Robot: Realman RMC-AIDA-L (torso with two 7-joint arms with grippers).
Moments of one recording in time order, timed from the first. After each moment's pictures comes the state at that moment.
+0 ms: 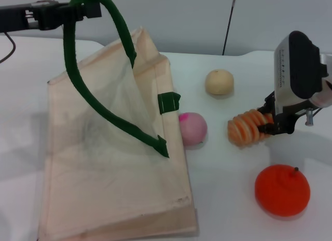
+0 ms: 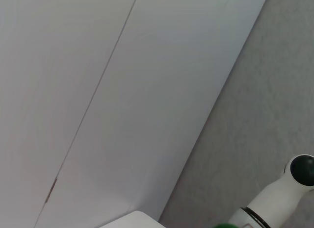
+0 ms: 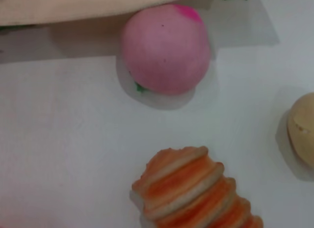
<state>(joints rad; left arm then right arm) -0.87 -1.77 2.86 -0.47 -0.51 1.95 -1.62 0.95 2.03 -1.11 -0.59 0.49 1.15 -1.64</state>
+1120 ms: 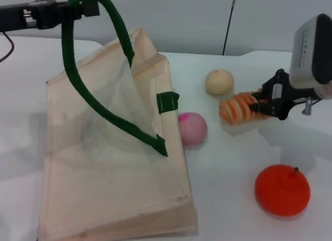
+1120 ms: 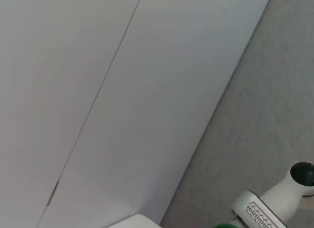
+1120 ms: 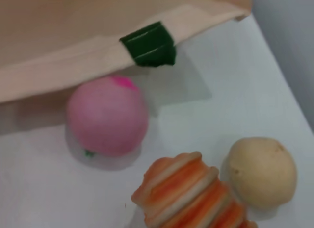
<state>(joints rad) -0.86 -1.77 2.86 -0.47 -0.53 1.95 -1.62 0.90 2.02 -0.92 -0.59 0.63 1.12 -1.78</state>
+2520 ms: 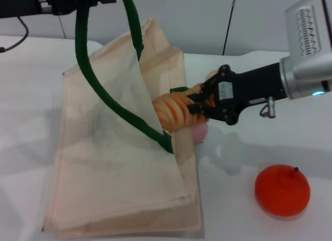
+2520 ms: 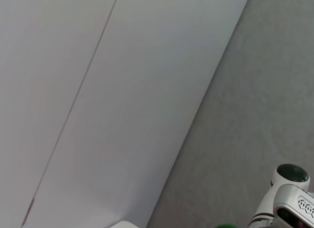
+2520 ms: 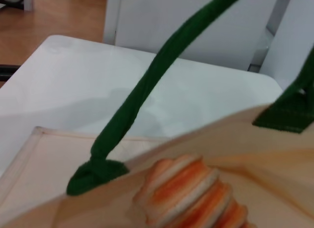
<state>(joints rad) -0.93 -1.78 2.86 -0.47 -0.52 1.95 -1.62 0.93 2.03 -0.95 -0.56 1.03 1.43 -1.97</state>
